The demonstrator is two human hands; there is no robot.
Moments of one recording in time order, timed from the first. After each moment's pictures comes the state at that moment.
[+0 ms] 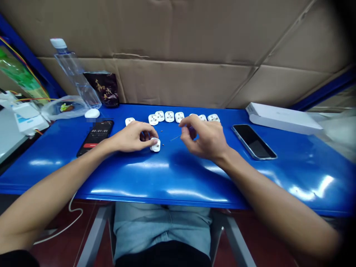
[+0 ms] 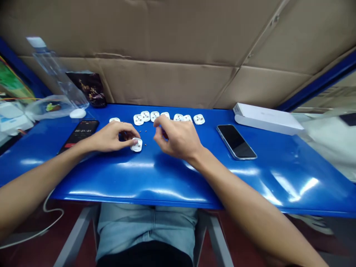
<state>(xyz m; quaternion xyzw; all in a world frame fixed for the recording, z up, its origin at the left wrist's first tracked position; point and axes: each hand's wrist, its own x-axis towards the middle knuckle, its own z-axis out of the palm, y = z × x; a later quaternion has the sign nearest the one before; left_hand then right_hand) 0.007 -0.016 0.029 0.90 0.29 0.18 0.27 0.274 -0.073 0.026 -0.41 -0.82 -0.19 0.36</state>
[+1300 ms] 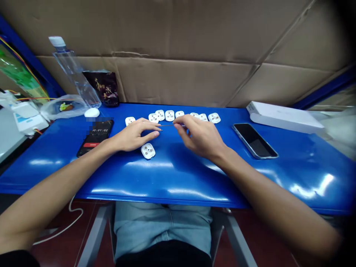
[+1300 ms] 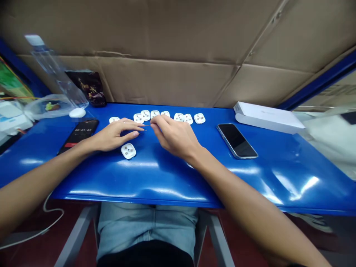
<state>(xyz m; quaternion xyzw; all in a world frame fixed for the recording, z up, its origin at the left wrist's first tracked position) 0.006 -0.010 0.018 0.90 0.31 0.18 0.23 0.271 -0.069 0.023 -0.44 -0.84 -0.12 0.29</state>
